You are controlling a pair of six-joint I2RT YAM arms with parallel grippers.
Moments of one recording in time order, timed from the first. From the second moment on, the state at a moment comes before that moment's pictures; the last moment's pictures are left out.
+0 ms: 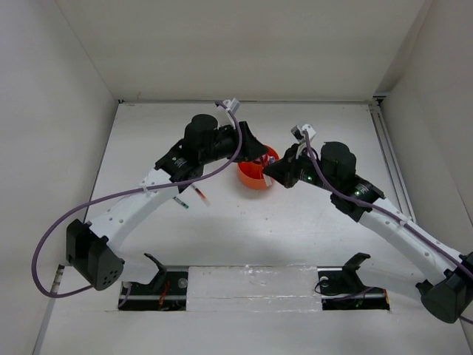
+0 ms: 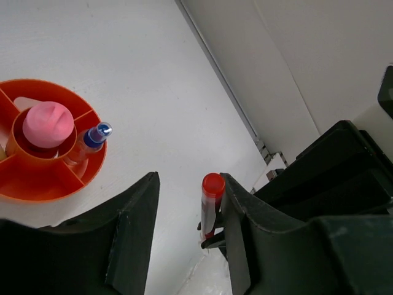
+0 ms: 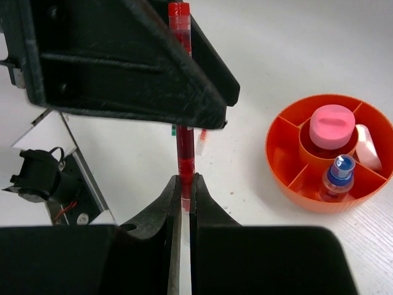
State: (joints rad) left arm -0.68 1.34 1.24 -0.18 0.32 -0.66; right arm 0.65 1.04 0.94 -0.10 -0.33 0.29
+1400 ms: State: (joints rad) left arm -0.65 1.47 1.02 0.16 -0.12 -0.69; right arm 0.63 0.67 0.82 -0.31 0.01 0.24
